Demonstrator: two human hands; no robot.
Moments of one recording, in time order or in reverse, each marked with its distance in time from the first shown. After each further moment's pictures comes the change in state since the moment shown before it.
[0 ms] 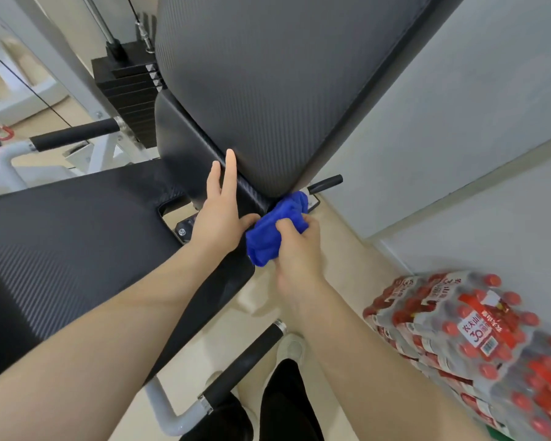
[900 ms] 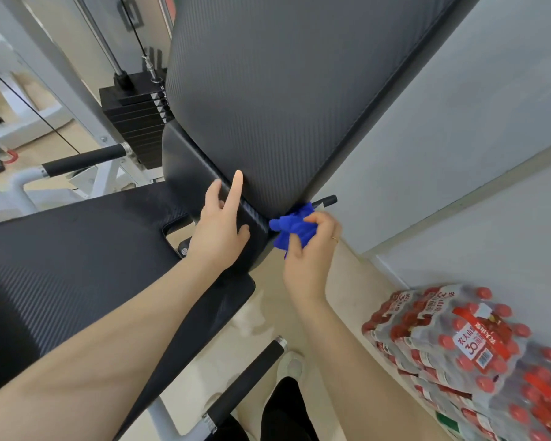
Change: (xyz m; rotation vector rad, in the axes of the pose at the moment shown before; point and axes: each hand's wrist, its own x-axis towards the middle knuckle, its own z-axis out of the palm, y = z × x) left_hand 0.002 -0.002 -0.019 0.167 0.013 0.128; right_hand -0.006 -0.015 -0.007 -0.446 0.154 -0.754
